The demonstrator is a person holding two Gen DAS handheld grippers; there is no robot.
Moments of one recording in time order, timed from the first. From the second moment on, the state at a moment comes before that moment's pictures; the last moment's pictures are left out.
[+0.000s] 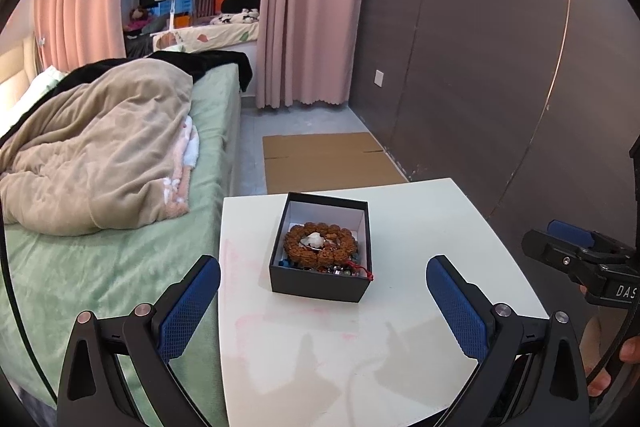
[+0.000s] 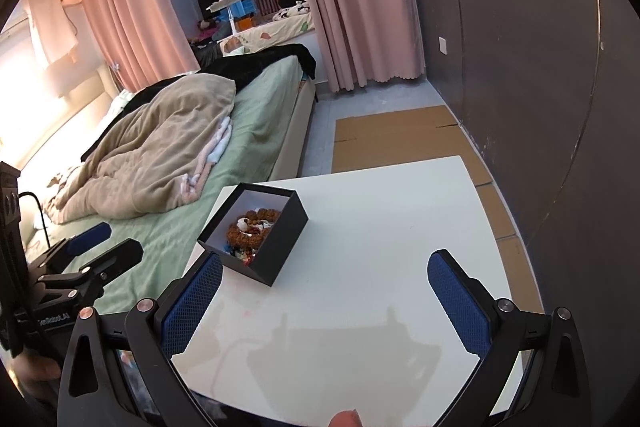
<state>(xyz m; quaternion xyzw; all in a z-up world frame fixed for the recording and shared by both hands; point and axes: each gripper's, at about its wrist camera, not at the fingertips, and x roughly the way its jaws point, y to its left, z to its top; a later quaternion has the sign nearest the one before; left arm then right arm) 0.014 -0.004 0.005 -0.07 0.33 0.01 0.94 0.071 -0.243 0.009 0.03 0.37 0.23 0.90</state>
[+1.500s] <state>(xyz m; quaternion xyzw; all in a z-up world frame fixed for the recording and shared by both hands) 0.011 -0.005 0.007 -0.06 0.32 0.01 0.94 0.068 -0.249 0.007 0.03 0.37 0.23 0.90</state>
